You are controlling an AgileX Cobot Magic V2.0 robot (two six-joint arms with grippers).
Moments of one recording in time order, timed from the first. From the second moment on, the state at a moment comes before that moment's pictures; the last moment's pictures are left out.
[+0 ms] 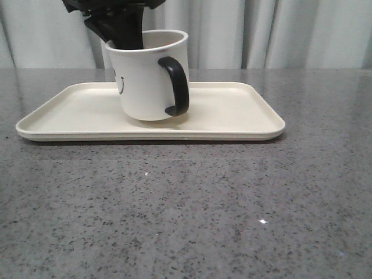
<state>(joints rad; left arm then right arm) -0.49 1.87 -1.76 -0.16 1.14 0.21 0.06 0.48 -0.71 0.93 0.17 -0.82</state>
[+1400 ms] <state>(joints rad) -0.49 1.89 -1.76 -0.16 1.16 0.21 0.06 0.48 -0.71 0.93 0.17 -0.82</state>
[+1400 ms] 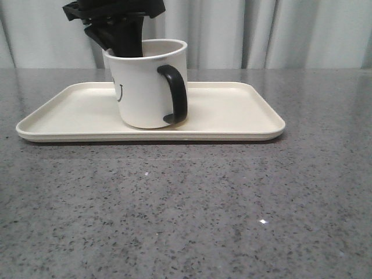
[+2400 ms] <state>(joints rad) -0.49 1.89 -1.76 -0.16 1.17 0.21 0.06 0.48 -0.71 0.93 0.17 -0.82</state>
